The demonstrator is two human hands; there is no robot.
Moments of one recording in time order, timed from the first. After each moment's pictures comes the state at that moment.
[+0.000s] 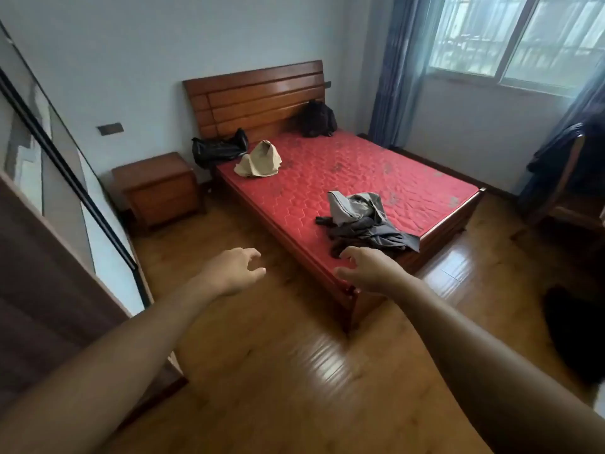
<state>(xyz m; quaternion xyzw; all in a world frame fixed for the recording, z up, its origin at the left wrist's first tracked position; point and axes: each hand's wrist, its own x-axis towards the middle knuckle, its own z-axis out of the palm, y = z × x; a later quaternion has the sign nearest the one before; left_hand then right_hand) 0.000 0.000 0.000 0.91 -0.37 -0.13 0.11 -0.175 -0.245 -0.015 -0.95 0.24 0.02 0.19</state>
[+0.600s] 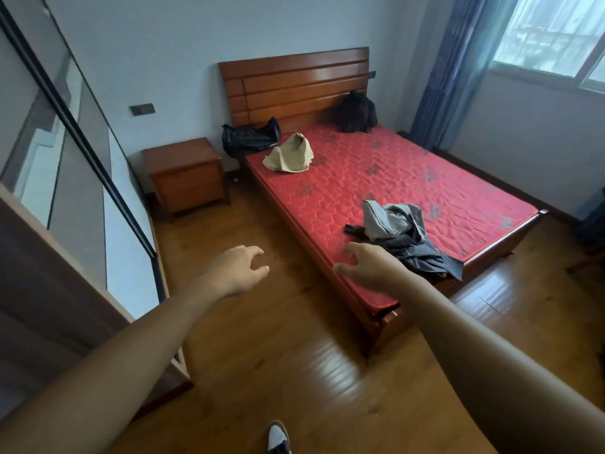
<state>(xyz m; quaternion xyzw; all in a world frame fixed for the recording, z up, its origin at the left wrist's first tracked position) 0.132 -0.035 -0.024 0.94 -0.29 -0.13 0.13 -0.007 -0.289 -0.016 -0.97 0.17 0.06 0.18</state>
